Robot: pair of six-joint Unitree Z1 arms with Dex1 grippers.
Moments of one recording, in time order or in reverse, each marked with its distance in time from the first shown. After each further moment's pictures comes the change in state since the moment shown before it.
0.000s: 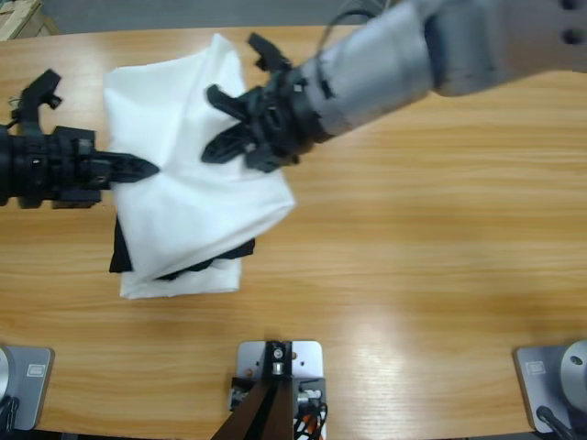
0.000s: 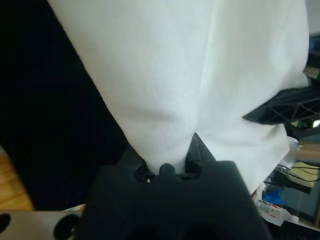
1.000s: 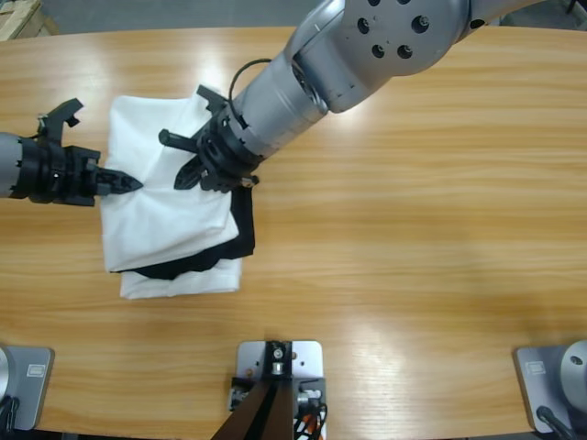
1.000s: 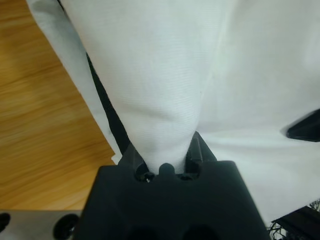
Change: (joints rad) arm 0 0.251 0.182 0.025 0.067 -0.058 0.489; arm 1 0.061 0.229 -0.254 0.207 -0.036 0.000
